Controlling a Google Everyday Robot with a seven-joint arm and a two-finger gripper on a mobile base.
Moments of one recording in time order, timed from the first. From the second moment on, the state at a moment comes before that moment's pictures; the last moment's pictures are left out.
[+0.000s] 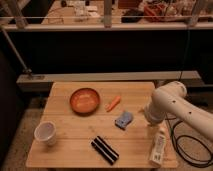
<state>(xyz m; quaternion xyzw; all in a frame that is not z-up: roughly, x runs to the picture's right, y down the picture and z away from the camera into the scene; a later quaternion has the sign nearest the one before) 0.191 0.191 0.703 -0.32 -0.10 -0.07 0.94</state>
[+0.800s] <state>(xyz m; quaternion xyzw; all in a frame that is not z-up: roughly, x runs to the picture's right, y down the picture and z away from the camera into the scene) 0.001 0.205 0.682 -0.30 -0.18 -0.21 0.92</state>
